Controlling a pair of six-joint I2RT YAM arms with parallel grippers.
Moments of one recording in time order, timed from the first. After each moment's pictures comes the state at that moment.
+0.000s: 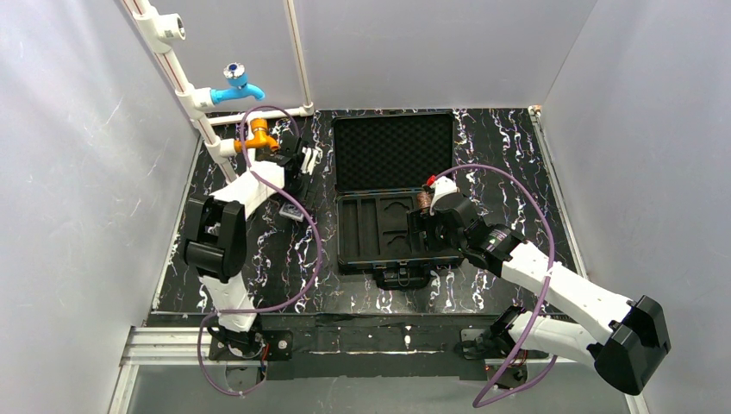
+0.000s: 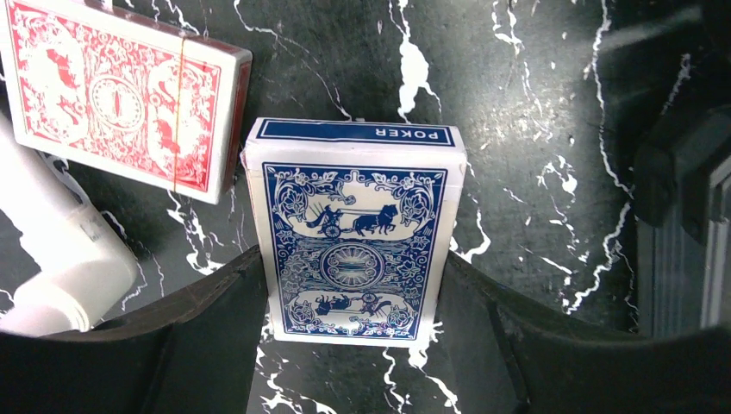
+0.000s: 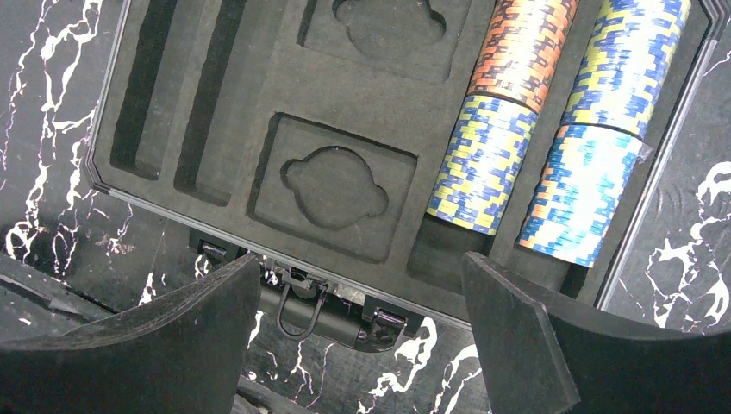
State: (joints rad) left arm -0.28 1.82 1.31 -0.69 -0.11 0.06; right arm 0.78 1.03 0.77 -0.45 0.14 0.37
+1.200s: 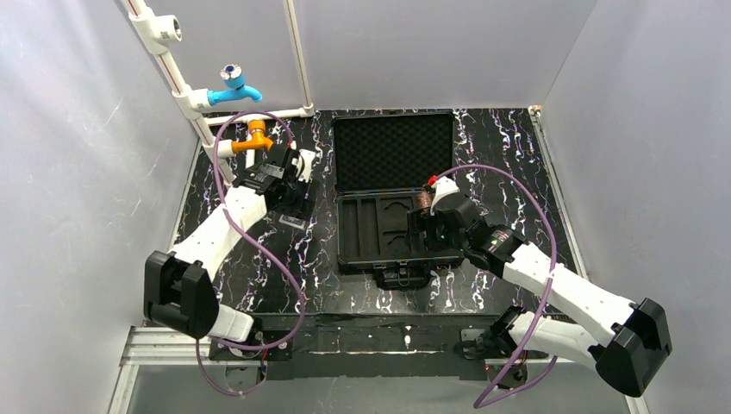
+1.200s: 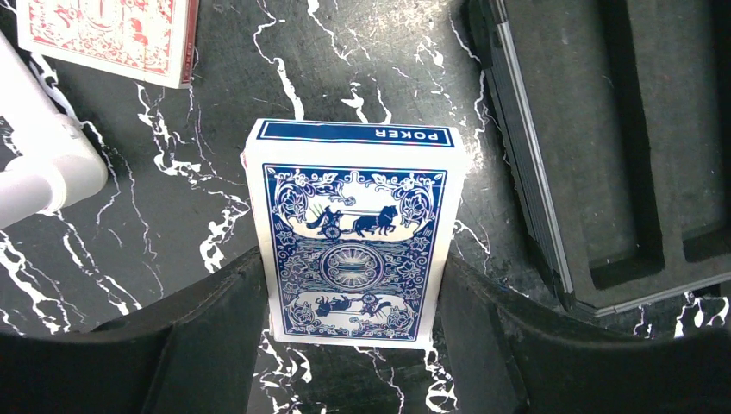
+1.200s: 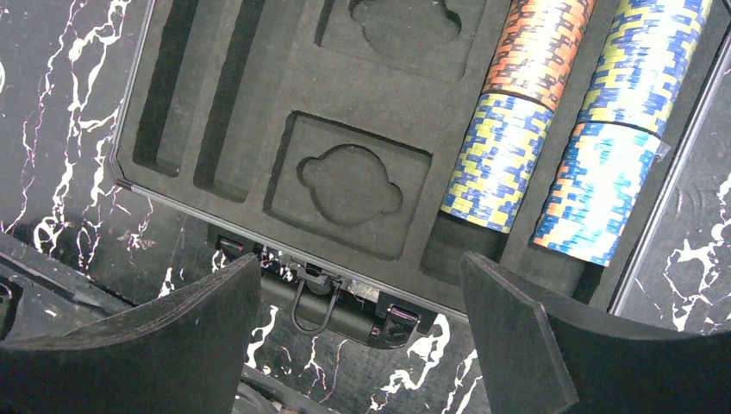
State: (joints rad) left arm -0.35 1.43 1.15 -0.78 -0.04 -0.01; right arm 0.78 1.02 0.77 -0.45 0.11 0.39
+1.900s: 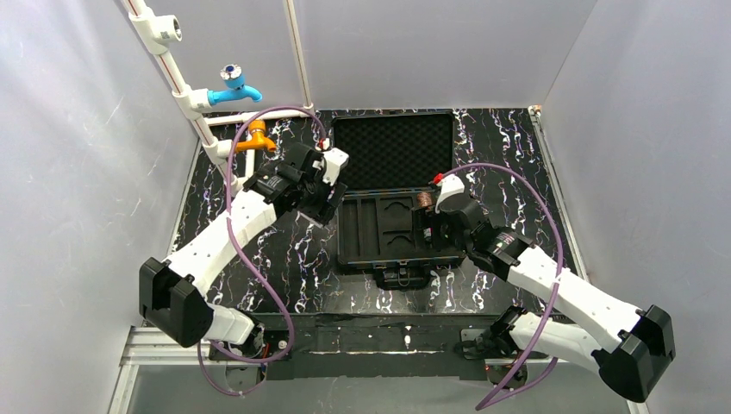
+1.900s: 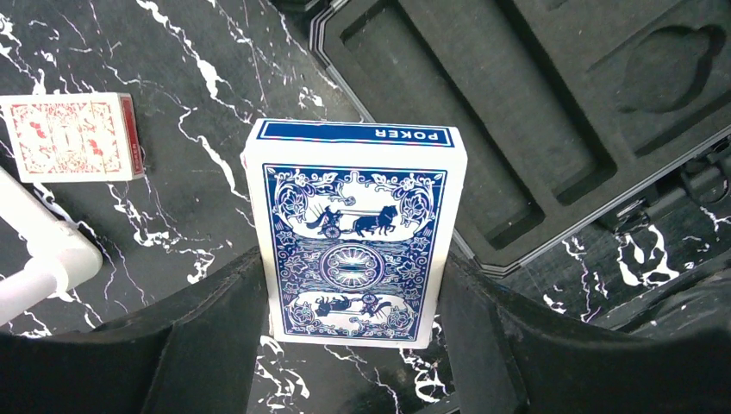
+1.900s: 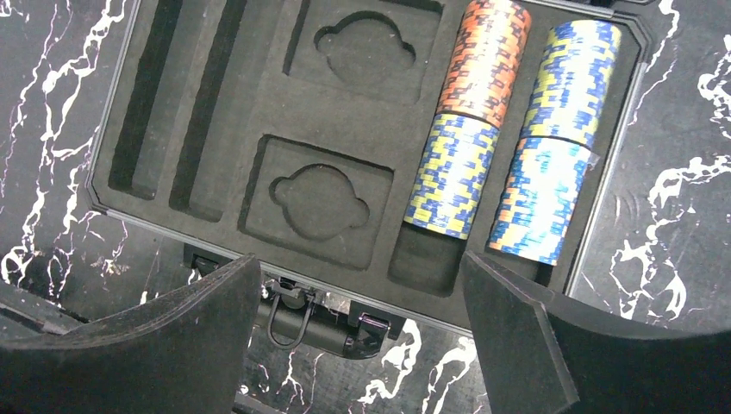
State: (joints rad) left arm -0.55 1.37 1.24 -0.82 -0.02 0.09; right arm 0.78 0.99 0.77 -0.46 0.19 0.36
